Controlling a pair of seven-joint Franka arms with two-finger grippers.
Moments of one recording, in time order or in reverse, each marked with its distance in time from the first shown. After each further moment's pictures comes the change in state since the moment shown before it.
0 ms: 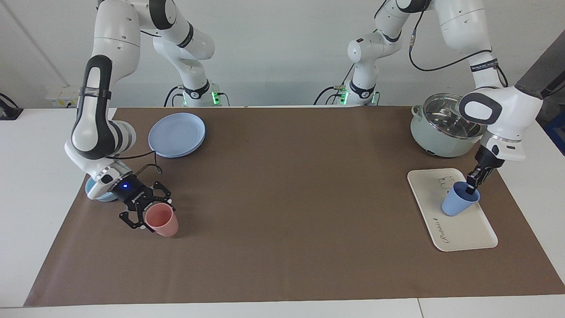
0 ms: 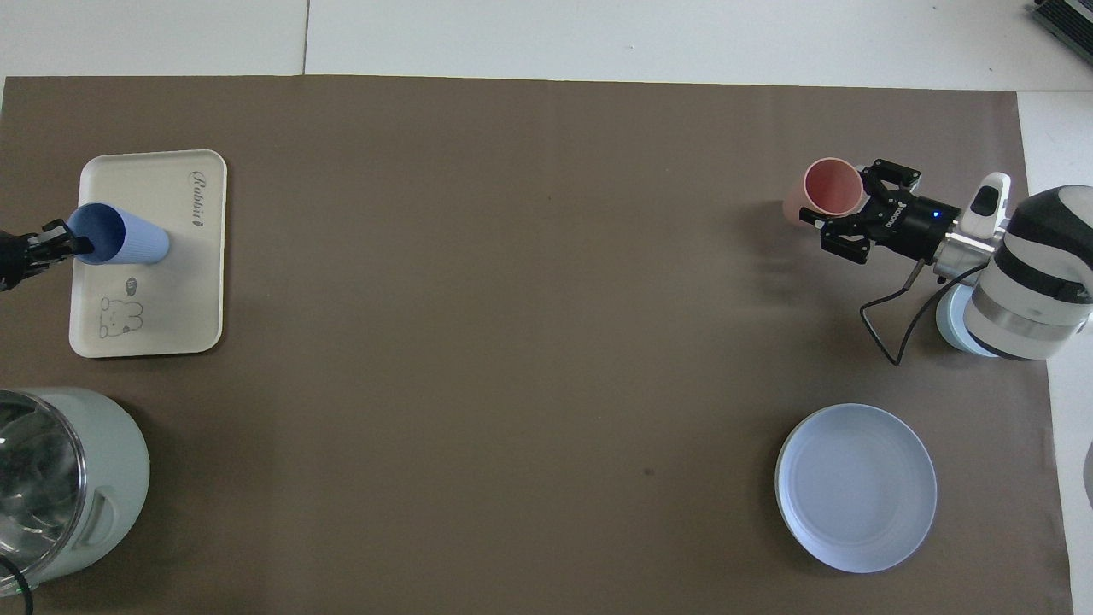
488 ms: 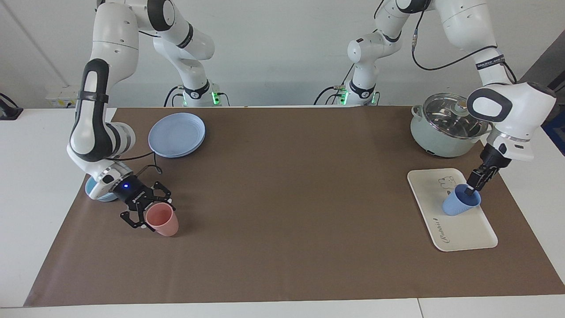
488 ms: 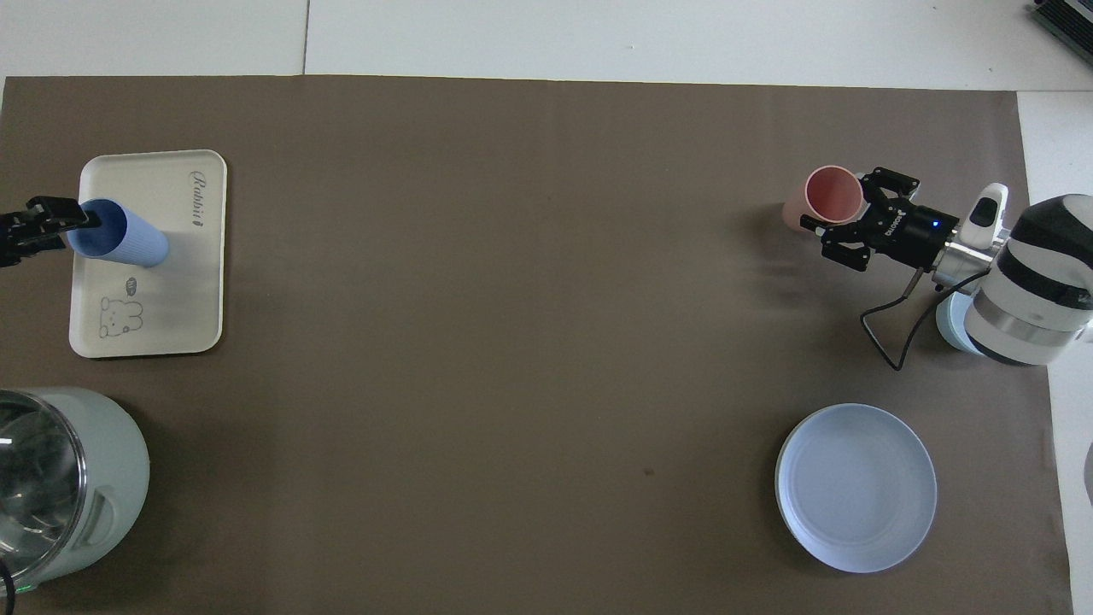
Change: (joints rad) left arm -0.001 0.005 -0.007 0.143 0.005 -0.213 0.001; right arm -0.018 0.011 0.000 -0.018 0.038 -0.030 -0.051
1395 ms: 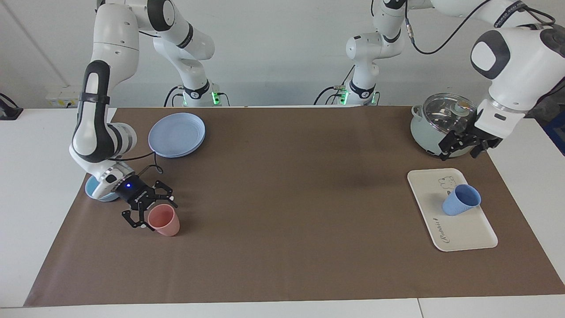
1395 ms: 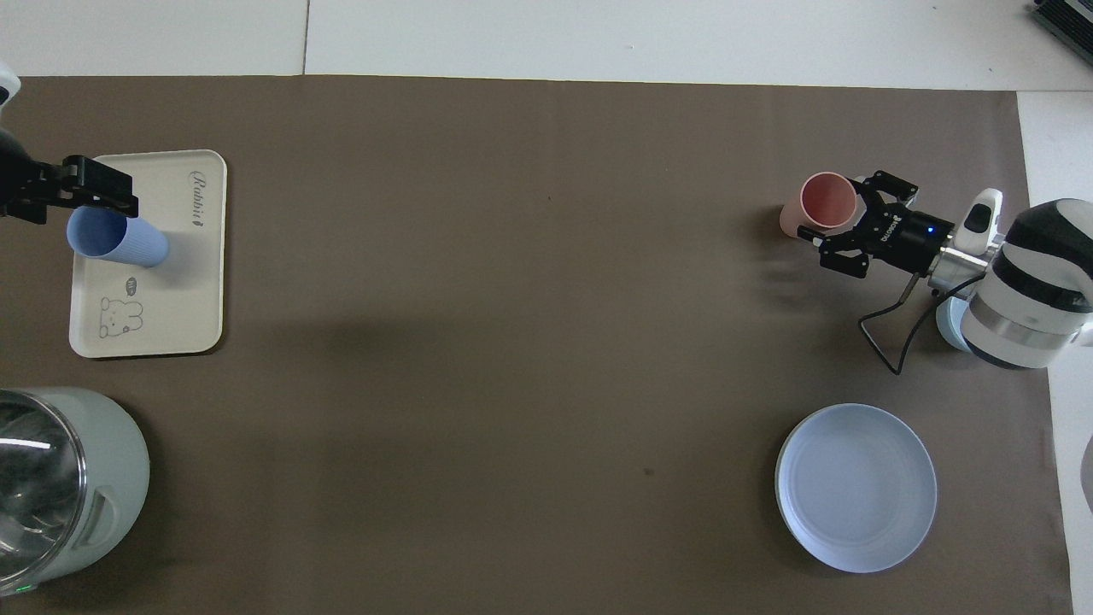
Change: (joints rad) left arm -0.279 -0.077 -0.014 0.406 0.349 -0.701 -0.103; right arm -0.001 0.000 0.001 -0.014 0.001 -0.001 -0.036
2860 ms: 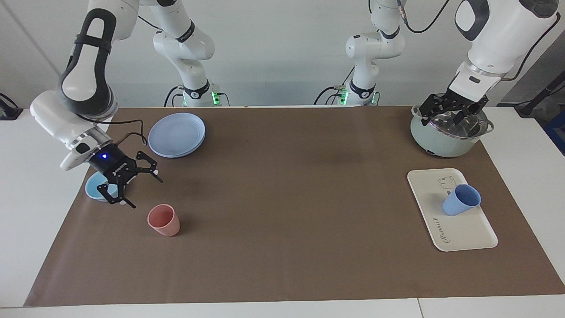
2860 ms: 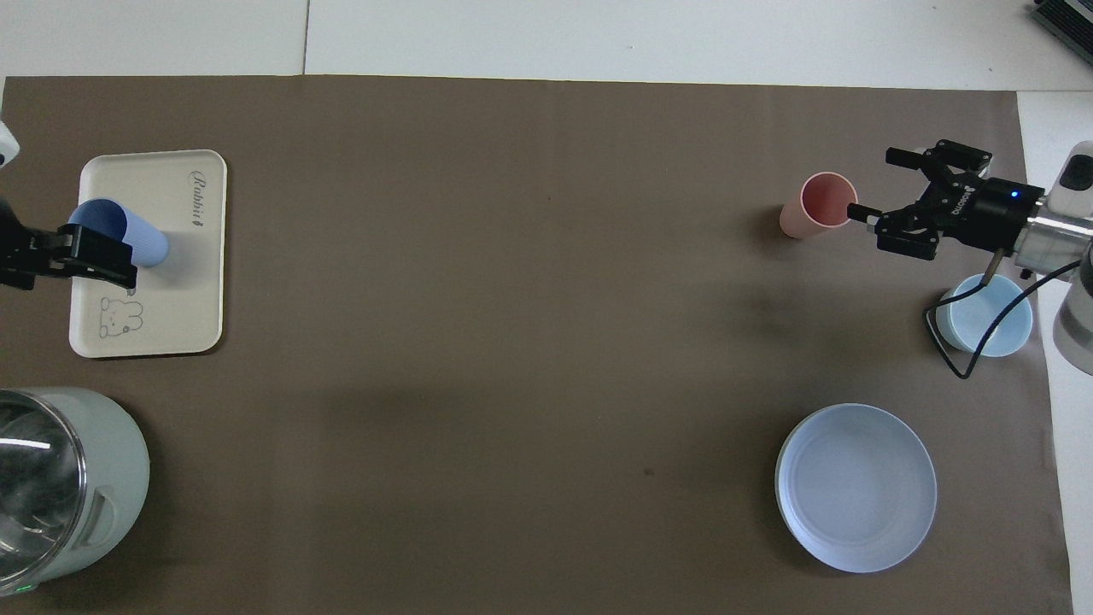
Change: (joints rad) left arm -0.025 -0.134 -0.008 -0.094 0.006 -0.125 0.000; right arm 0.003 -0.278 0.003 0.007 -0.452 -0.004 0.582
